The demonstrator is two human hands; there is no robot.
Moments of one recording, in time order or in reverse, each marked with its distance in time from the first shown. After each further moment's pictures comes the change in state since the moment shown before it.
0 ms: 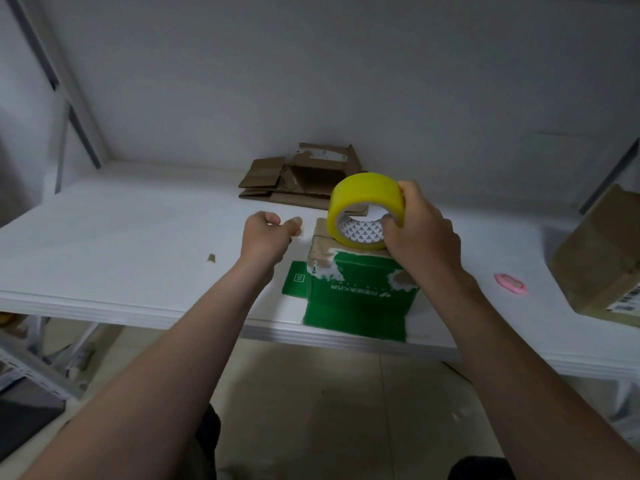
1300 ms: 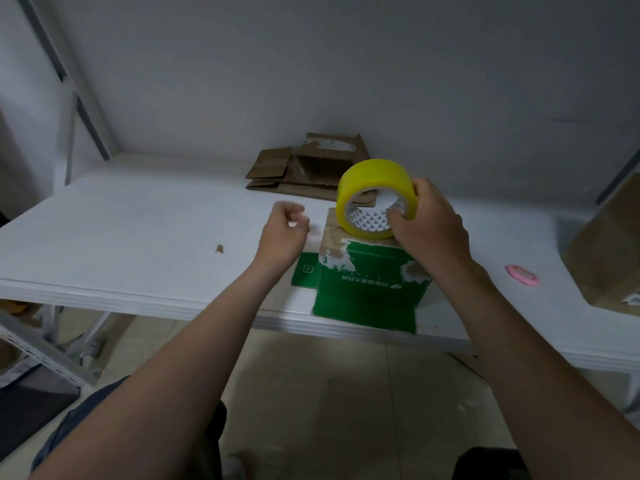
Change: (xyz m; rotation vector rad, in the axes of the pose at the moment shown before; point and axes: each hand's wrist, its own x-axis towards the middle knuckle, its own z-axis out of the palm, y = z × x) left_hand 0.001 -0.022 0.004 0.189 -0.105 0.239; right_hand 0.005 0.010 0.011 0.068 -0.006 0.023
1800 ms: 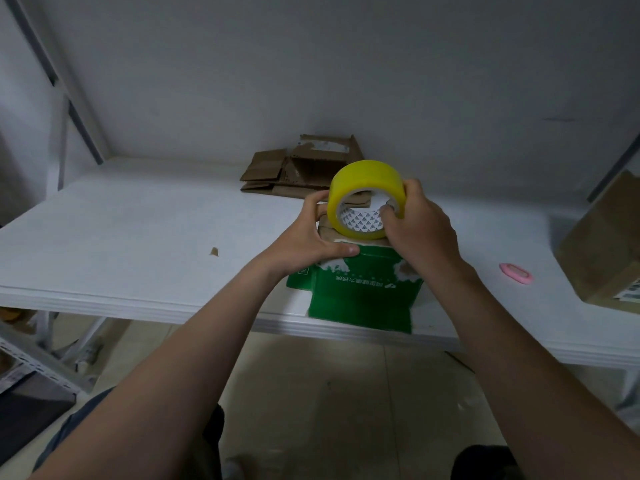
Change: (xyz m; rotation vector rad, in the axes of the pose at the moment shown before) left_hand 0.000 0.013 0.010 0.008 -0.505 0.209; right_hand 0.001 -0.002 0.004 -0.031 -0.012 -0.020
